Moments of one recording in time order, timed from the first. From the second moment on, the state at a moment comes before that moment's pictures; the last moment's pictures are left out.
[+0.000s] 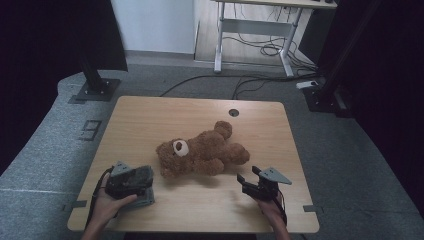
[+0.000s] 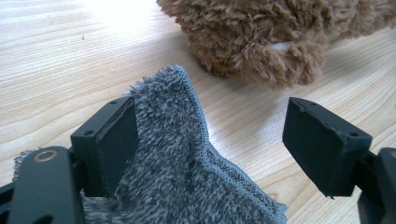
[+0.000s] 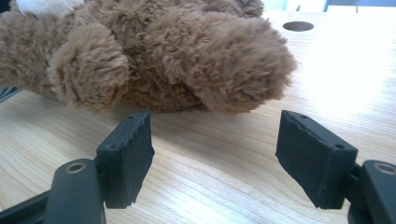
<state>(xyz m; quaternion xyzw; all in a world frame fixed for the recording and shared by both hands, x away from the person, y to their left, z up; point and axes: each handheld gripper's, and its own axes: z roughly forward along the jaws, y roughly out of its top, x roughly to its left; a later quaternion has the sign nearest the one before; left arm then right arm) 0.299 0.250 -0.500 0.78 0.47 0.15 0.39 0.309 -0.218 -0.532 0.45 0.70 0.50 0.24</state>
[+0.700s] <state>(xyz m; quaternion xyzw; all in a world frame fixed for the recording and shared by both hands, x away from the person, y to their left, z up) 0.304 0.237 -0.491 0.77 0.45 0.14 0.42 0.333 -0.211 -0.489 0.43 0.69 0.53 0.25</state>
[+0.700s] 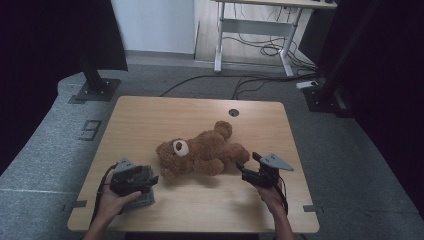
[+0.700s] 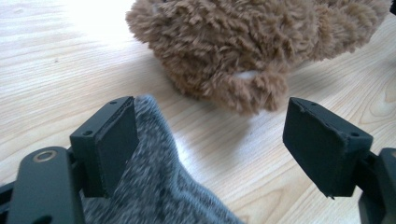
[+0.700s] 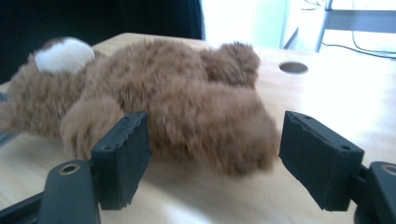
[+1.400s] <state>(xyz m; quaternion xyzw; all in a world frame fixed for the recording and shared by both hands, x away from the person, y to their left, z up) 0.359 0.187 -0.493 0.80 0.45 0.11 0.40 0.420 -0.150 -0.488 0.39 0.78 0.46 0.13</state>
